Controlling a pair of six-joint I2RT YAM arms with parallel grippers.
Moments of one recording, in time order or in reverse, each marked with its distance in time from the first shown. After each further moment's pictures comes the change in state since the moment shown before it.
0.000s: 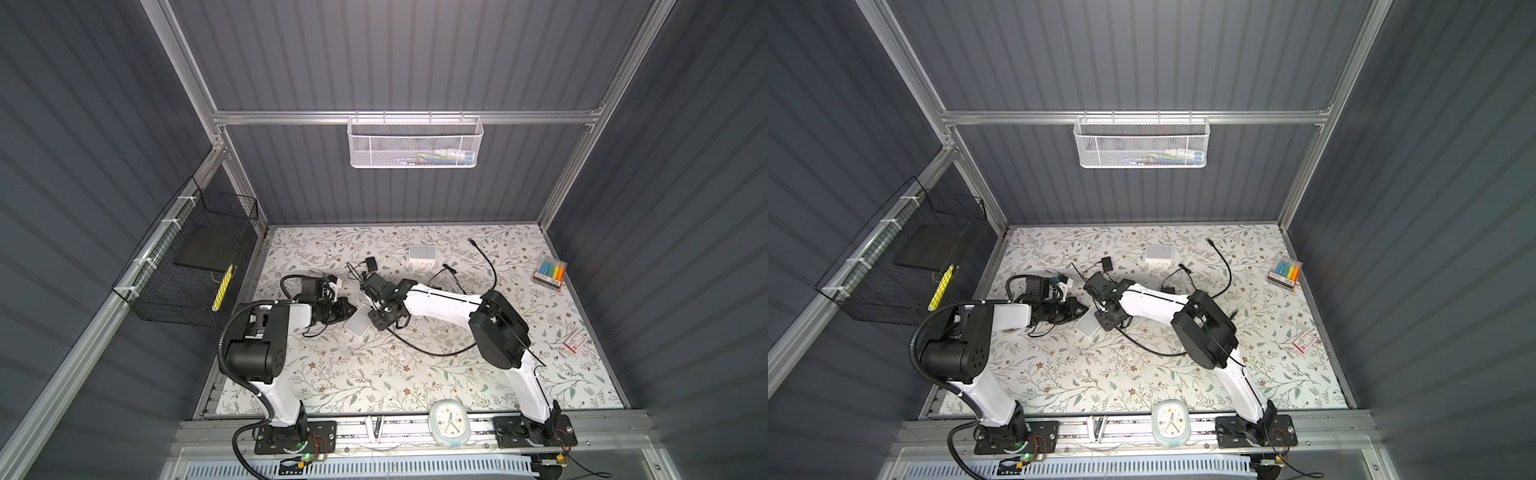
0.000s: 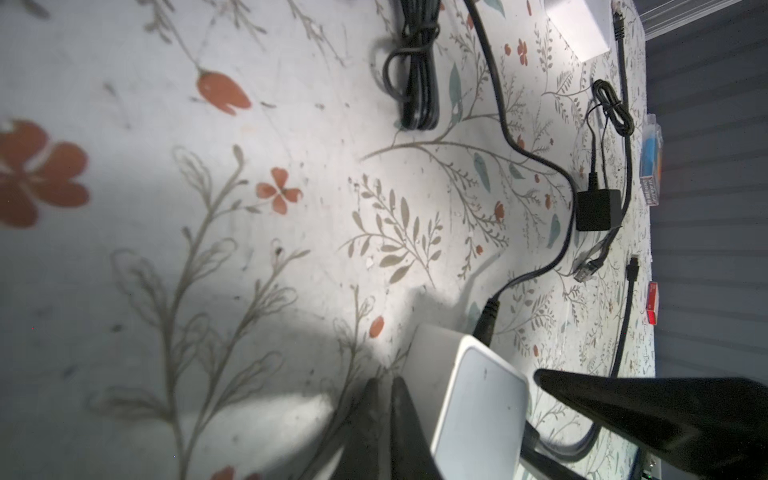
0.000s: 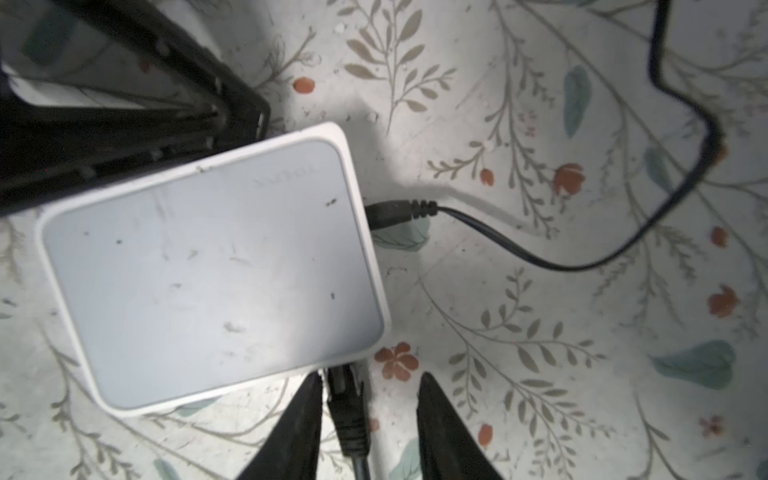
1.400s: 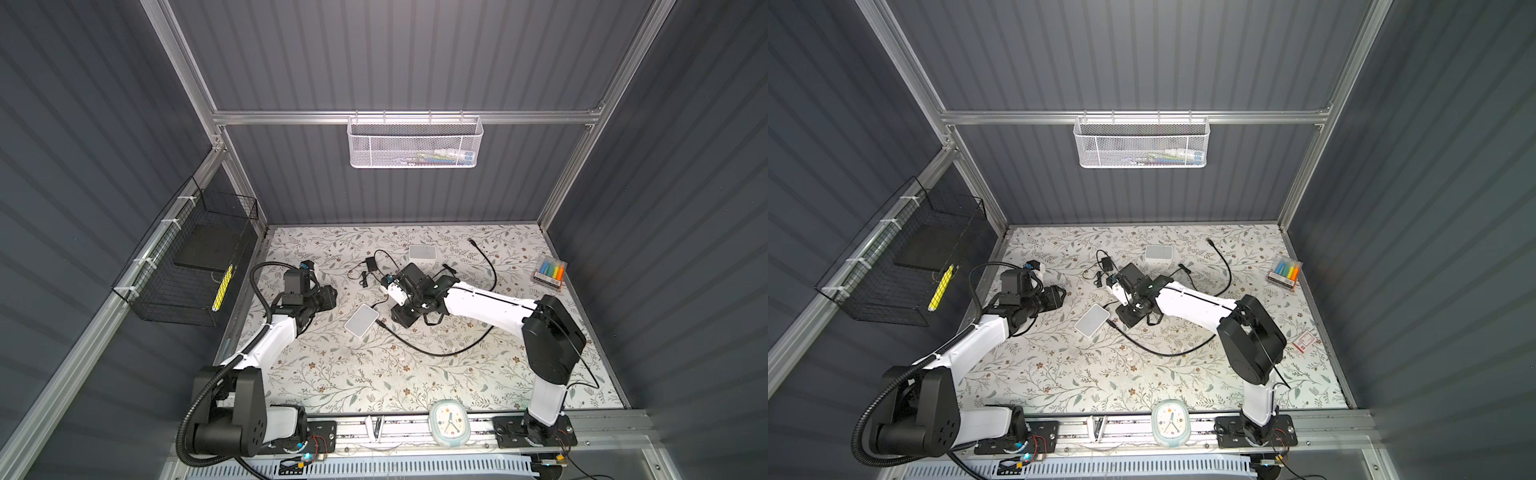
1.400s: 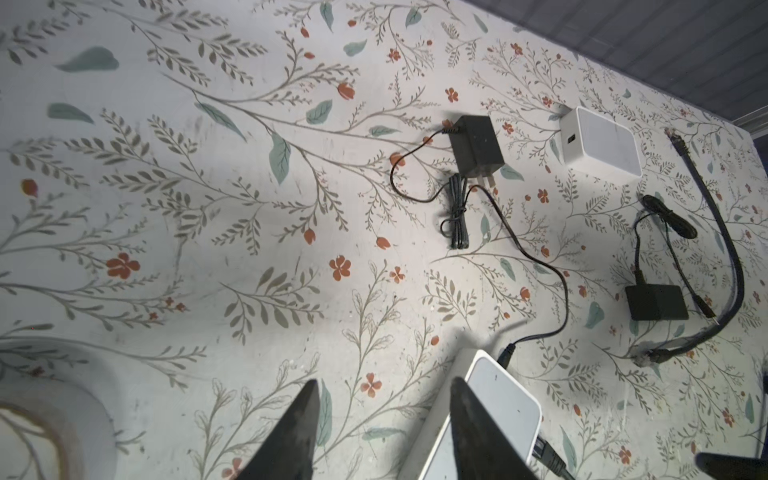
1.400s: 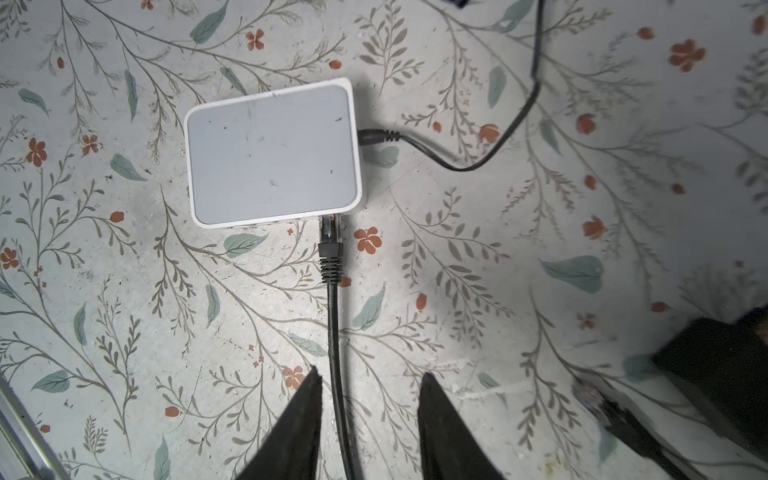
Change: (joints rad) left arm 0.001 -0.394 -0.032 -0.163 -0.391 0.046; right arm -0.098 -0.291 -0.313 0.124 -0.188 -0.177
